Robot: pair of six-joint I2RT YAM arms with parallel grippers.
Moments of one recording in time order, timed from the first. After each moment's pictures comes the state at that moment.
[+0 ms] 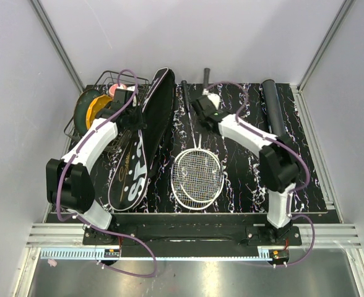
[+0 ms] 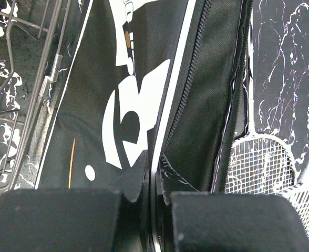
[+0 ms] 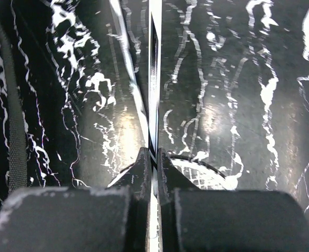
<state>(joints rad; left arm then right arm) -0.24 1.58 1.33 -0.57 0.05 -0.38 0.64 1.99 1.65 -0.58 0.33 0.62</state>
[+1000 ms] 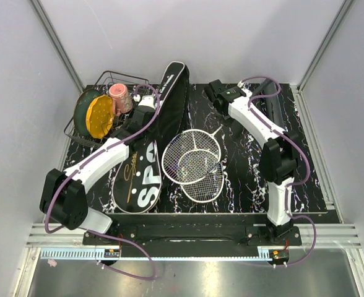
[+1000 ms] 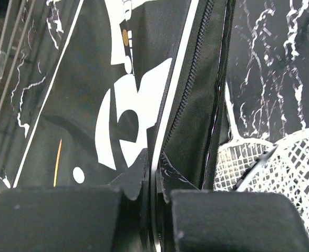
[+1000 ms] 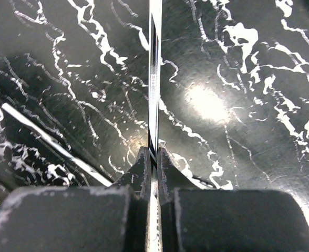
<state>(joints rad) -0.50 1.45 1.08 -0.30 -0.22 -0.42 0.49 2.03 1.90 -1.06 0.53 1.14</state>
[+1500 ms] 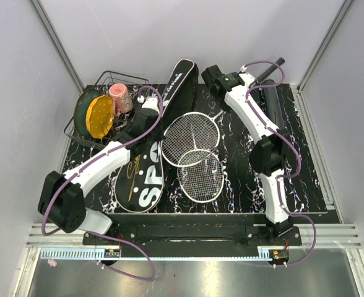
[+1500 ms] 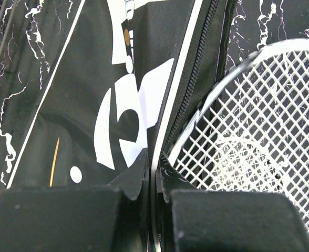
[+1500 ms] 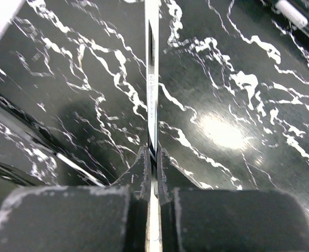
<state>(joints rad) -0.54 1.42 1.06 -0.22 -0.23 -0.42 0.48 2.18 2.25 -1.26 0.69 1.23</state>
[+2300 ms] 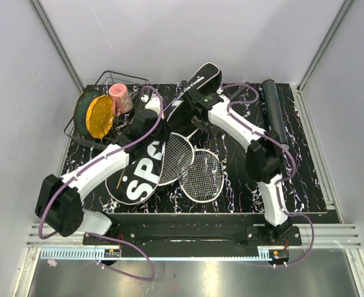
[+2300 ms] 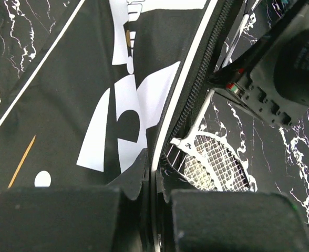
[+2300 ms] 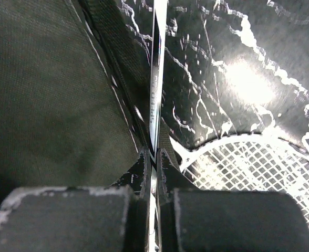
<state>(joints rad) -0.56 1.38 1.02 -0.11 -0.10 -0.41 0.64 2.20 2.10 -1.10 0.50 1.33</state>
